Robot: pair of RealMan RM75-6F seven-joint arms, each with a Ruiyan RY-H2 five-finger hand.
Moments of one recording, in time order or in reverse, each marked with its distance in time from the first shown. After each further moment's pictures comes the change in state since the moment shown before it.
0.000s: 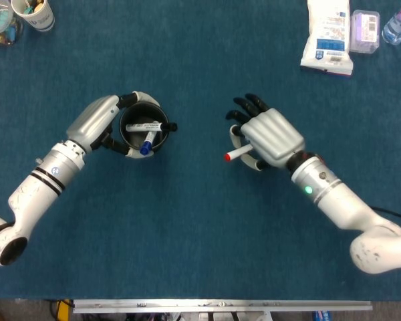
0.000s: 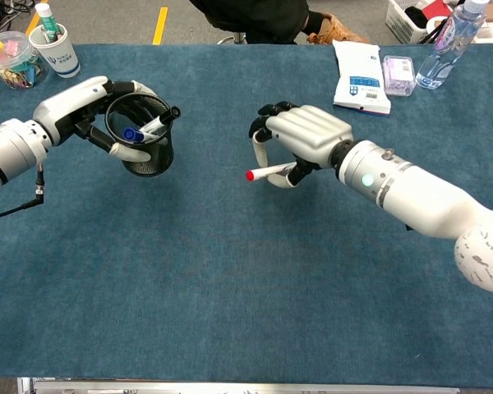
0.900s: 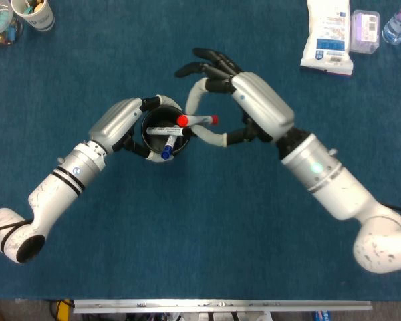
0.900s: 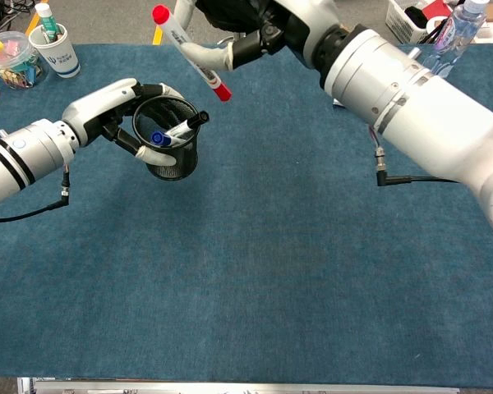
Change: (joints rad) left arm -0.038 -0.037 -0.030 -0.046 -0.031 -0.038 0.069; right arm 0.011 0.091 0.275 -0.246 -0.115 0.036 0.653
